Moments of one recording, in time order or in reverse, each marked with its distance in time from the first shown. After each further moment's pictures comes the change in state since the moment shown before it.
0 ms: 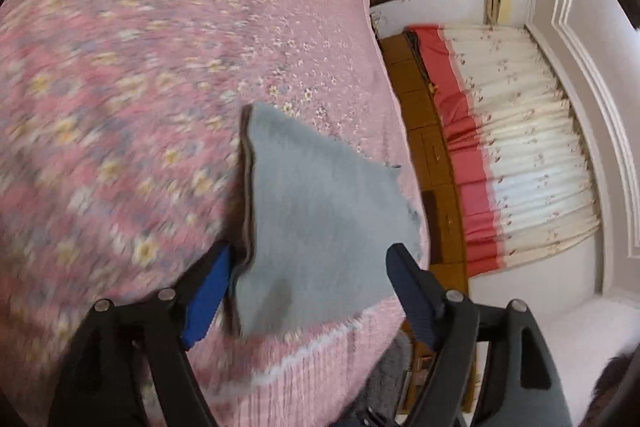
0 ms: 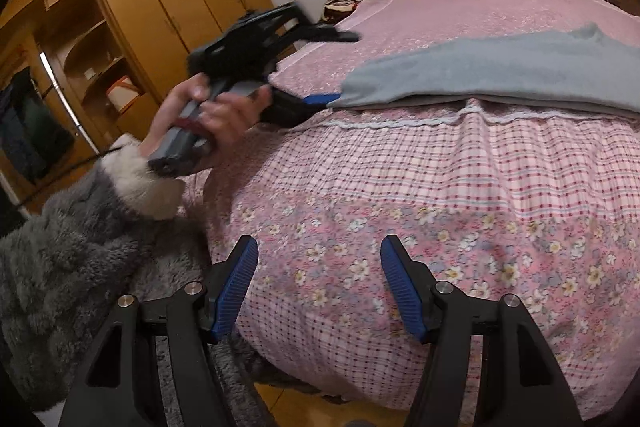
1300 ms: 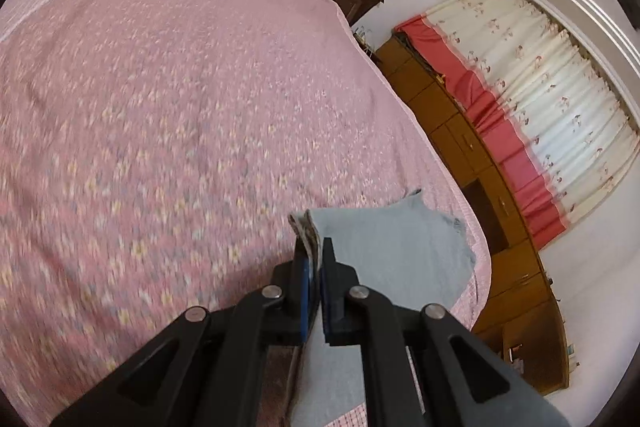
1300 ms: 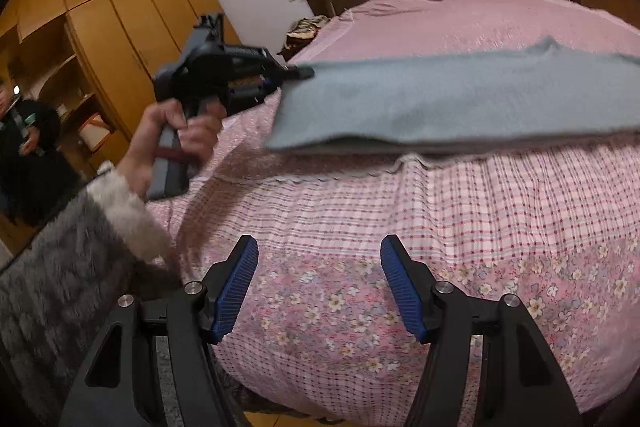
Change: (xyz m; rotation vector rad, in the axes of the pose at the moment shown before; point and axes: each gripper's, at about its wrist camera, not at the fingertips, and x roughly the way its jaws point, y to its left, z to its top) left arm -0.034 -0.061 0.028 0.308 -0.151 0.188; right arm -0.017 -0.016 0.034 0.096 -0.097 -0.118
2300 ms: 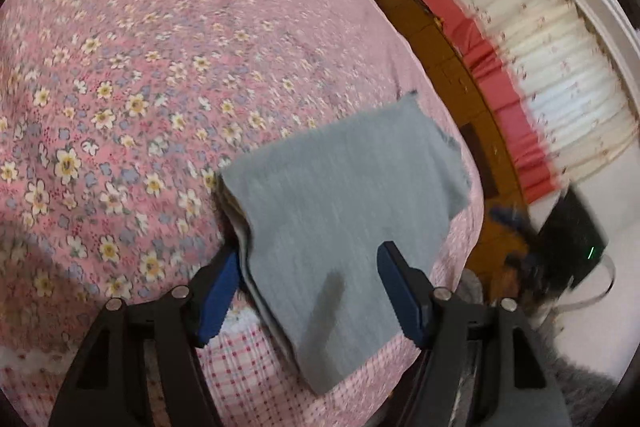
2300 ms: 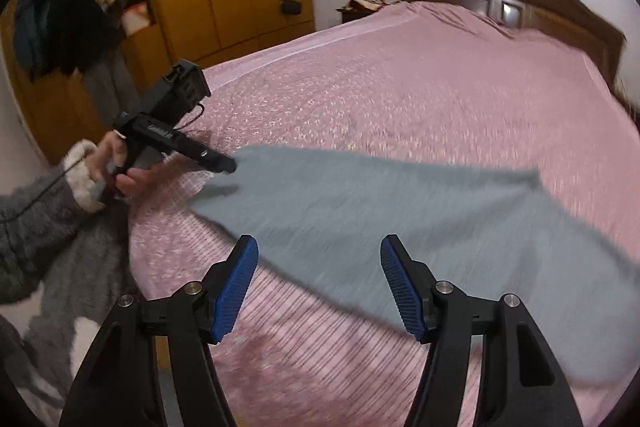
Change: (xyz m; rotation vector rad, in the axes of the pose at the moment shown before) left arm 0.048 -0.002 -0.089 -0.052 0.226 -0.058; right arm -0.044 -0.103 0.132 -0.435 0.195 0.047
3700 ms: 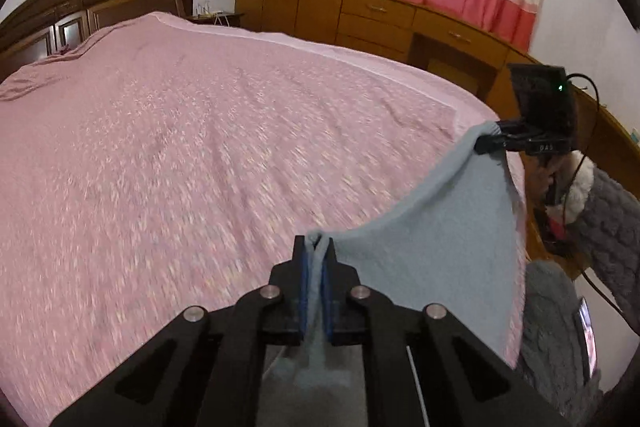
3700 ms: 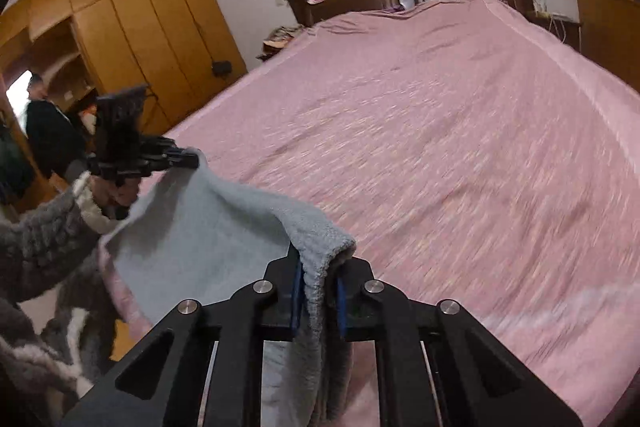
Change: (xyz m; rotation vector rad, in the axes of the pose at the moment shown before) left arm 0.184 -0.268 0.087 0.793 -0.031 0.194; right arm -0.138 -0.285 -0.092 0.282 -0.123 -0.032
